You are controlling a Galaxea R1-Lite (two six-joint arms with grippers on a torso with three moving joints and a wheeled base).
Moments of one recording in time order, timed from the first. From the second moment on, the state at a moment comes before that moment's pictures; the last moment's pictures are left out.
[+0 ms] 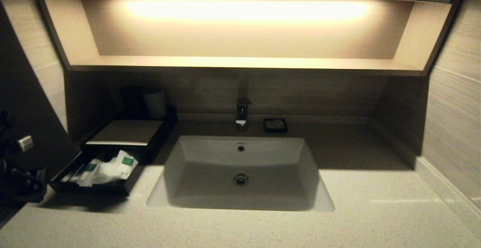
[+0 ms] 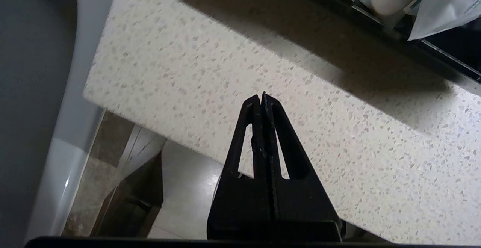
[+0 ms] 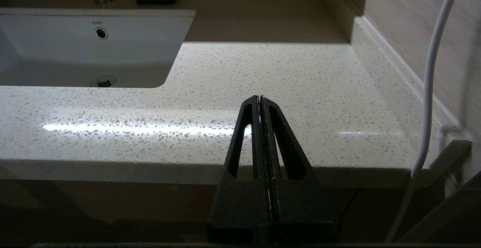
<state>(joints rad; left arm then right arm) 0.44 1.67 -1.04 0.50 -0.01 0.04 0.00 0.00 0.00 0.00 0.00 0.00</state>
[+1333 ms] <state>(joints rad) 0.19 1.71 -0.97 0.08 -0.06 0.04 0.00 0.00 0.00 0.00 0.00 0.00</state>
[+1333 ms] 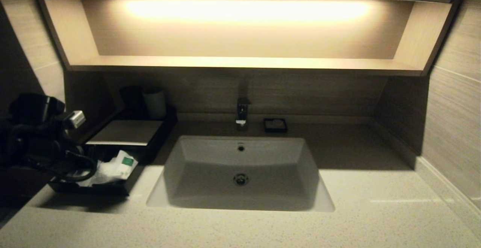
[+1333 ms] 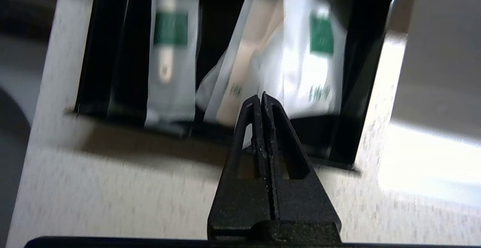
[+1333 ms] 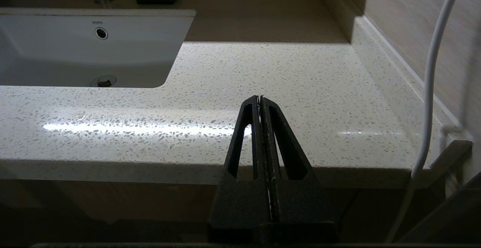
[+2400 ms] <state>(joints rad) 0.16 1.82 -0.97 -0.01 -0.10 0.03 0.00 0.00 0.00 0.00 0.00 0.00</state>
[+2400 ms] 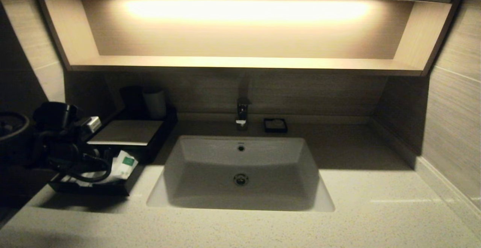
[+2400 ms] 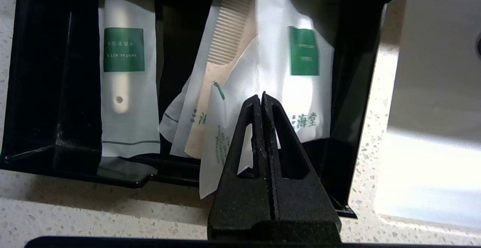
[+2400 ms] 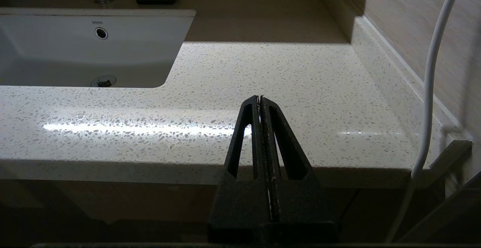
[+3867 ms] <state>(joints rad) 0.29 1.85 -1.04 -0.01 -0.11 0.04 0.00 0.00 0.00 0.00 0.00 0.00</state>
